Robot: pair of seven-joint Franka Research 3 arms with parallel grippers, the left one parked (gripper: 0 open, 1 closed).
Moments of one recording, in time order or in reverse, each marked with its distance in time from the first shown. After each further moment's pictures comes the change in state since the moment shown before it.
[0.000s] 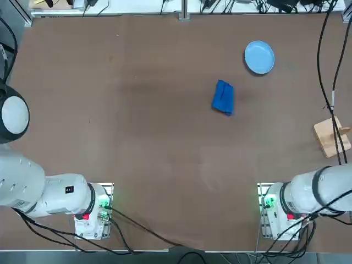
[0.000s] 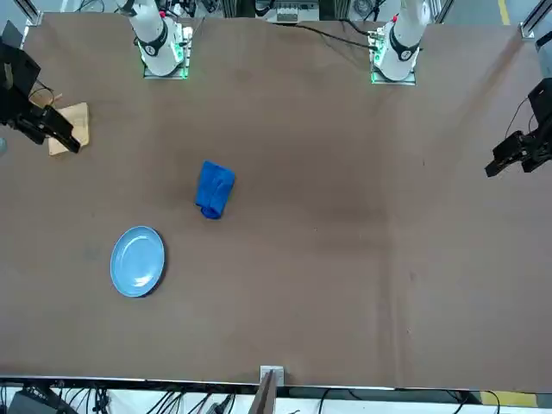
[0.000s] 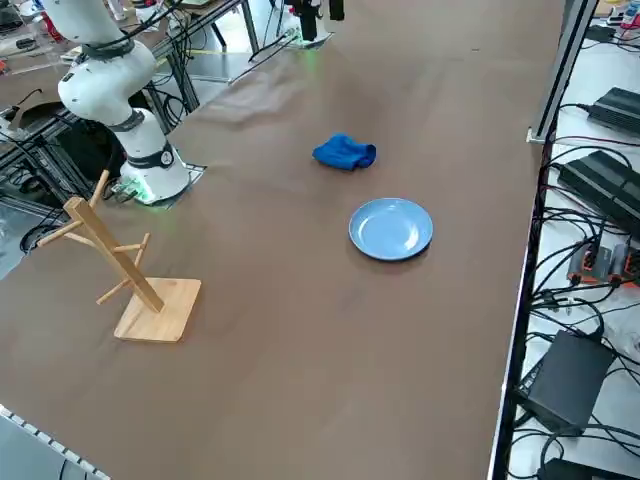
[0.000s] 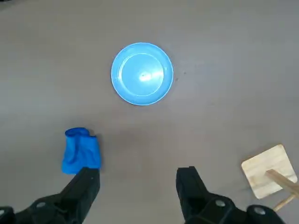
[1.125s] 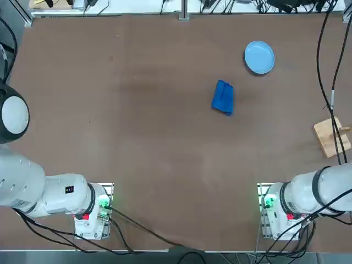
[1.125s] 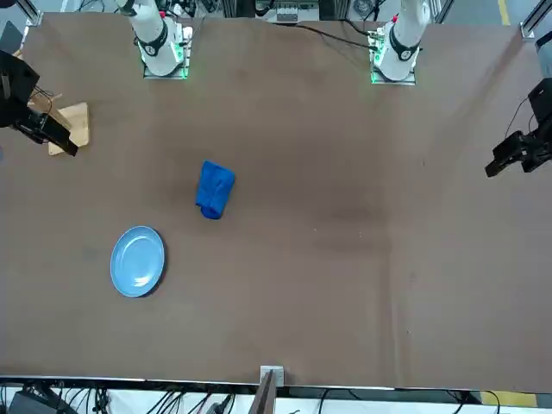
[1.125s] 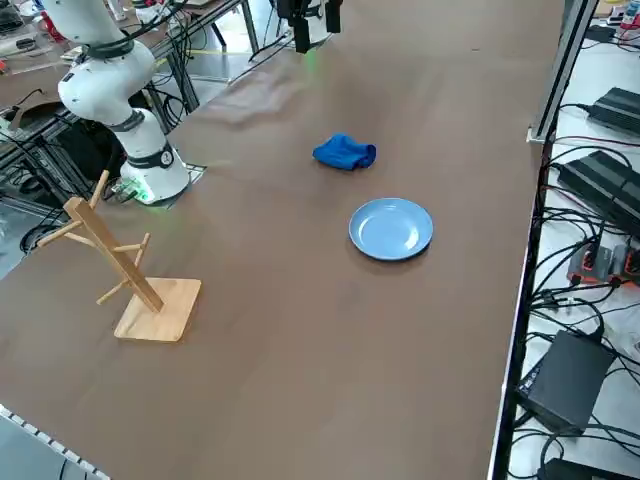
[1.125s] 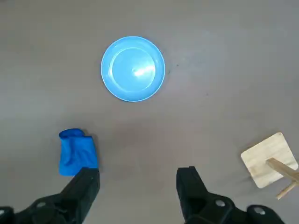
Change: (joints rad) arm 0.006 0.004 -0.034 -0.021 0.004 -0.004 0.029
